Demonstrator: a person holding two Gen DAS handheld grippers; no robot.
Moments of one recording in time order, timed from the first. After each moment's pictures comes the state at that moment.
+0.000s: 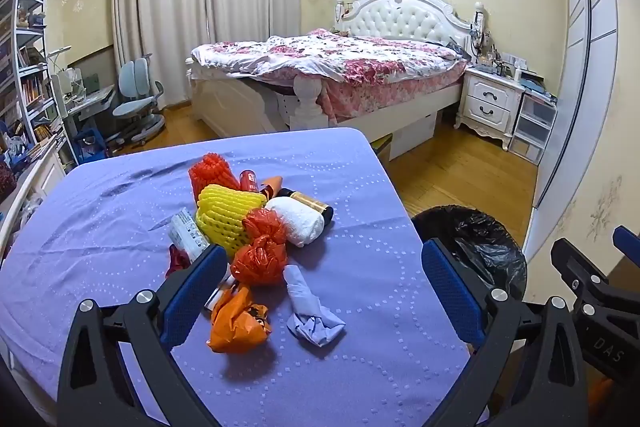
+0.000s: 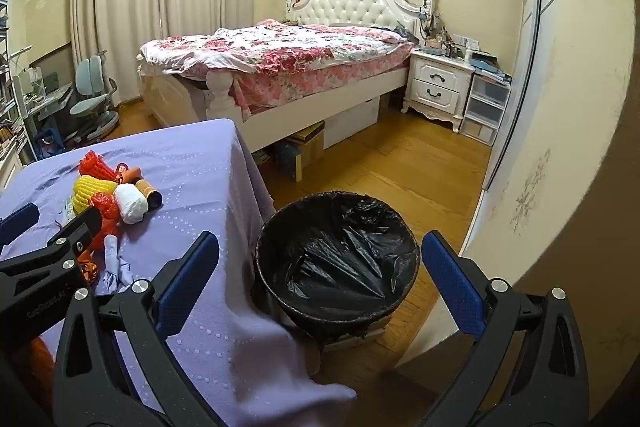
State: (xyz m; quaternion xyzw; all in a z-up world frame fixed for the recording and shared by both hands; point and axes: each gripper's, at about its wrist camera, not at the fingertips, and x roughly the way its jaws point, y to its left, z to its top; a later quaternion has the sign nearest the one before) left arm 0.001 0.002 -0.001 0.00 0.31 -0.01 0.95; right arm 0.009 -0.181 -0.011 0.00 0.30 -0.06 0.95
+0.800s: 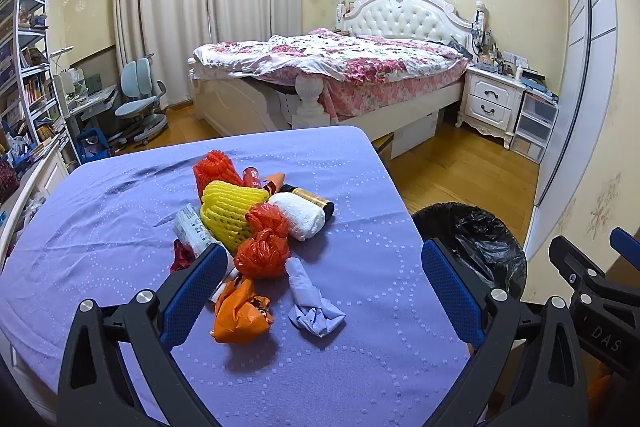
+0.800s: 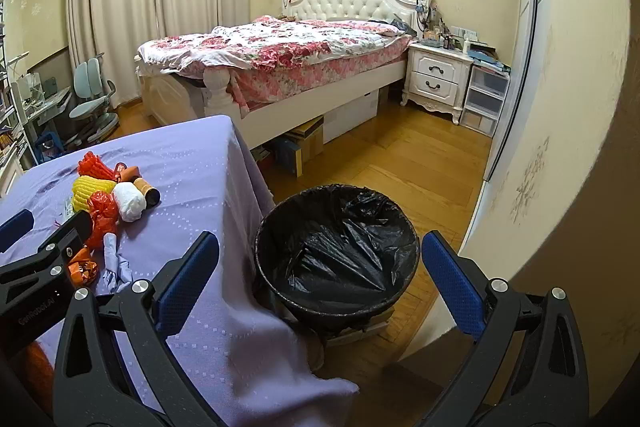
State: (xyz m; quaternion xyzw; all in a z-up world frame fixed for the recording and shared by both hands) left arm -0.013 -0.003 0.003 0.01 0.30 0.00 0.95; right arm 0.007 -0.187 -0.017 0.01 0.30 -0.07 0.95
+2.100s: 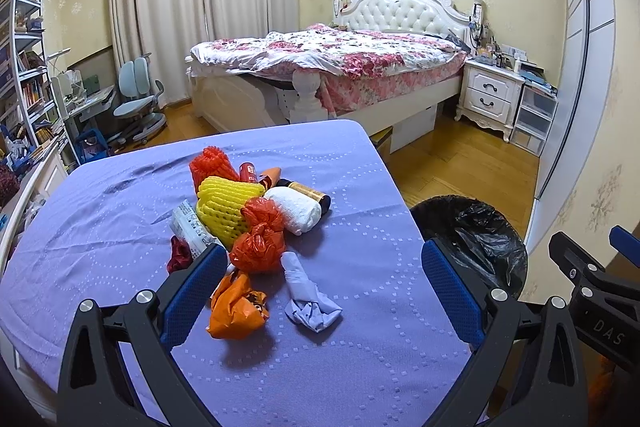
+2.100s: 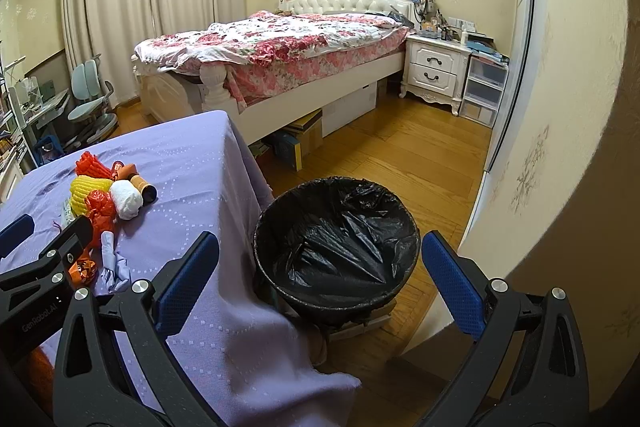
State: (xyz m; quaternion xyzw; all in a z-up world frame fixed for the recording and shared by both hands) left arm -0.009 -0.002 -0.007 0.02 0.31 0.00 0.95; right arm 0.010 -0.189 -0.020 0.01 0.31 -0.07 0.95
